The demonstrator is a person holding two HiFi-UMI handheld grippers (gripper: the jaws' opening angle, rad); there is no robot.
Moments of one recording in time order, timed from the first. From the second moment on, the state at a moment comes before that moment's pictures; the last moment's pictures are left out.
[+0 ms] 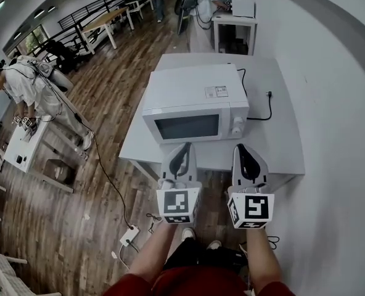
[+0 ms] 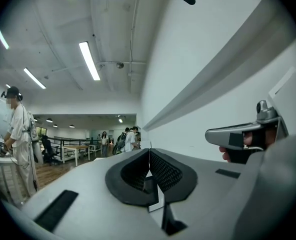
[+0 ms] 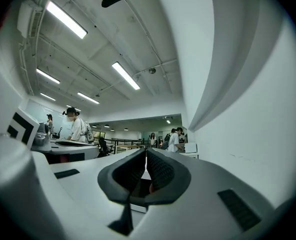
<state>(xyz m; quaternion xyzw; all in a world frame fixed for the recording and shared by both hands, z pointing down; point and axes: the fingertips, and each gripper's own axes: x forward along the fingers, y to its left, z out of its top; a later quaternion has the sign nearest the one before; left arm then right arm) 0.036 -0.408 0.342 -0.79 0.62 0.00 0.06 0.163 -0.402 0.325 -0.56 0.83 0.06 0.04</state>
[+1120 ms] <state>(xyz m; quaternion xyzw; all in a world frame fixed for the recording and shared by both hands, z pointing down) -0.058 -0.391 0.304 -0.78 0.62 0.02 0.06 0.059 -0.389 0.287 -0.55 0.83 0.08 0.04</state>
